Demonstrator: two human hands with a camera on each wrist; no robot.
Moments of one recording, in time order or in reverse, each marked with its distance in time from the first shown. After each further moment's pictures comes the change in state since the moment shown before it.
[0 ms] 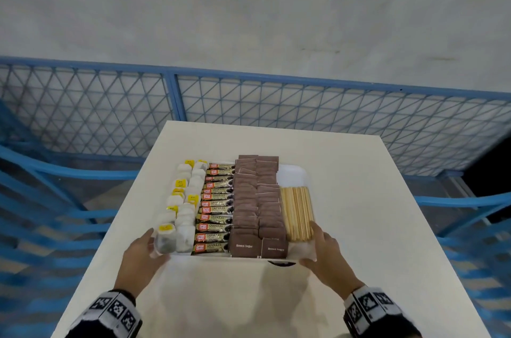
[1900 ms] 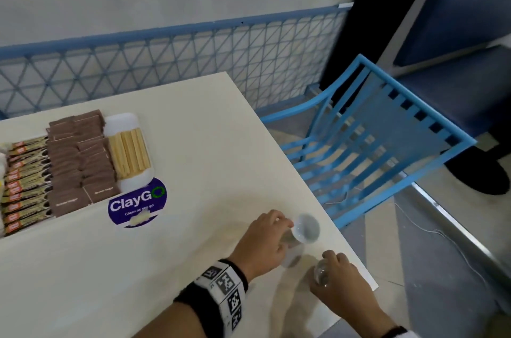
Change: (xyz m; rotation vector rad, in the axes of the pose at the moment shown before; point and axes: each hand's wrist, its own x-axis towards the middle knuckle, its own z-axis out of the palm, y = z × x) left_hand -0.243 0.257 0.260 0.312 -0.863 1.041; right_hand -0.283 0.161 -0.024 -0.047 0.117 0.678
